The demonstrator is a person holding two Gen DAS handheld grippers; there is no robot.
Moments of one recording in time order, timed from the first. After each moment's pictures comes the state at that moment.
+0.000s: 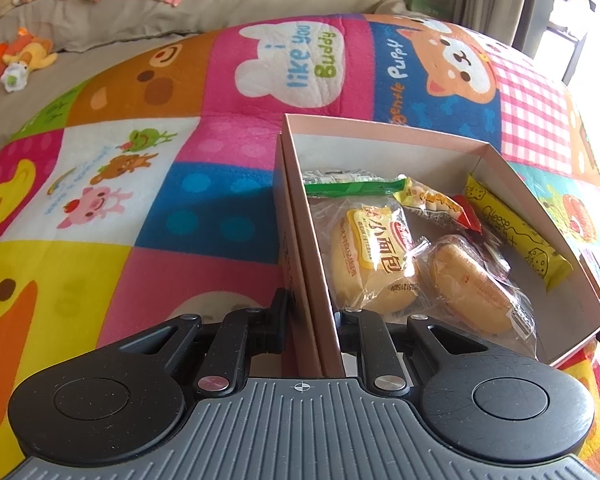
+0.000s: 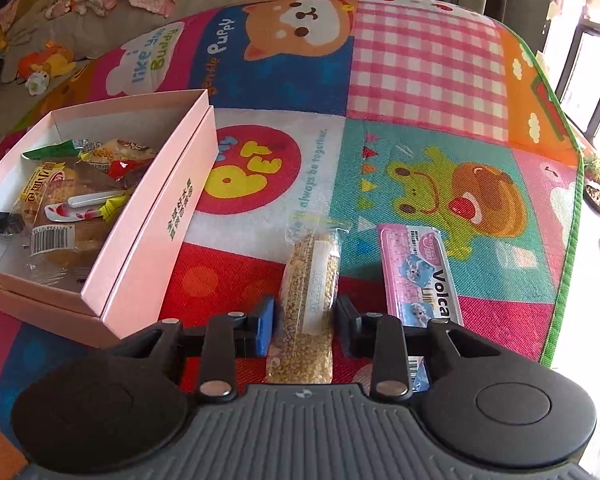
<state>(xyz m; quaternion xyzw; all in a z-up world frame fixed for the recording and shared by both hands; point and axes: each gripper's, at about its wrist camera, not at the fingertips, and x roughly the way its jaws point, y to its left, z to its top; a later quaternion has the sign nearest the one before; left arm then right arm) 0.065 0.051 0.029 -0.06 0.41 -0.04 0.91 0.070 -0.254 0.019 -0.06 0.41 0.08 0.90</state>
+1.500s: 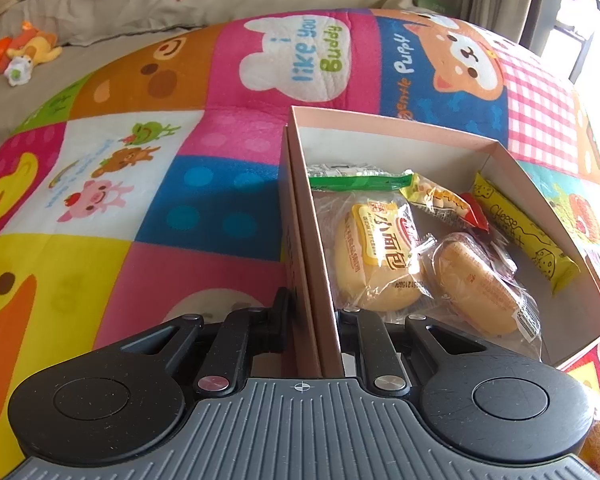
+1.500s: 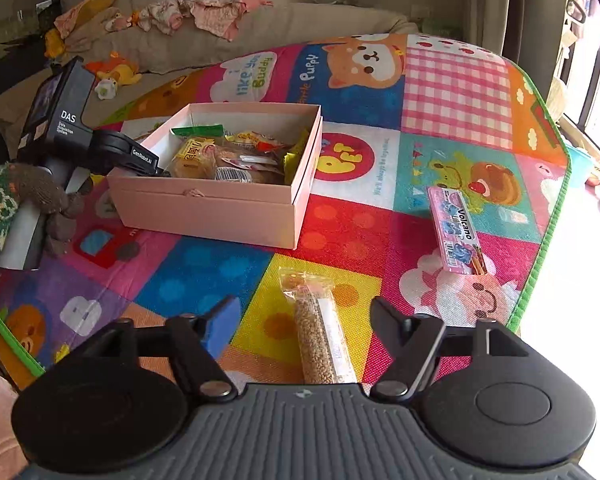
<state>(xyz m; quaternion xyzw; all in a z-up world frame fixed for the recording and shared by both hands) 0.068 0.049 0.026 -0.06 0.42 -0.04 0.91 -0.078 -0.228 0.061 -0.05 0.38 0.14 0.91</state>
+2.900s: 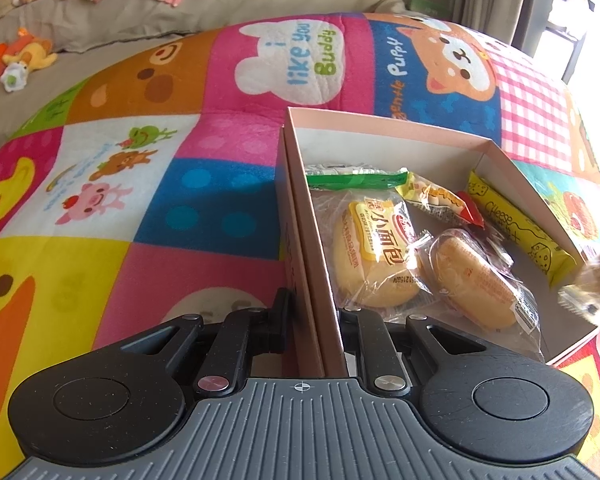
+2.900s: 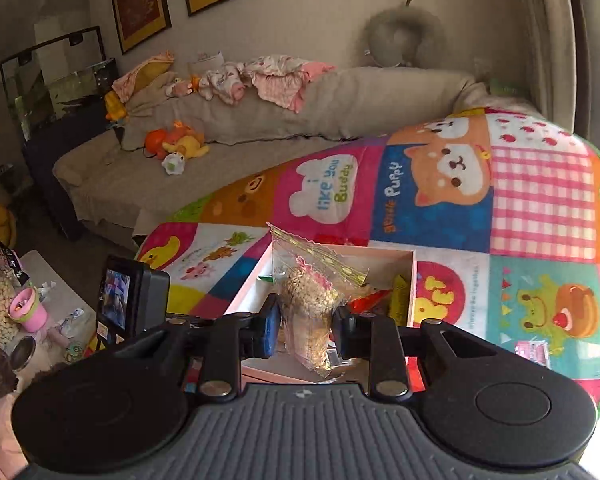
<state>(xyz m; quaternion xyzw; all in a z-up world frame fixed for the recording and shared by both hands) 0.064 0.049 0.025 -0.06 0.41 -0.04 0.91 0.011 -0.173 0.169 0.02 0.33 0.25 0.91</state>
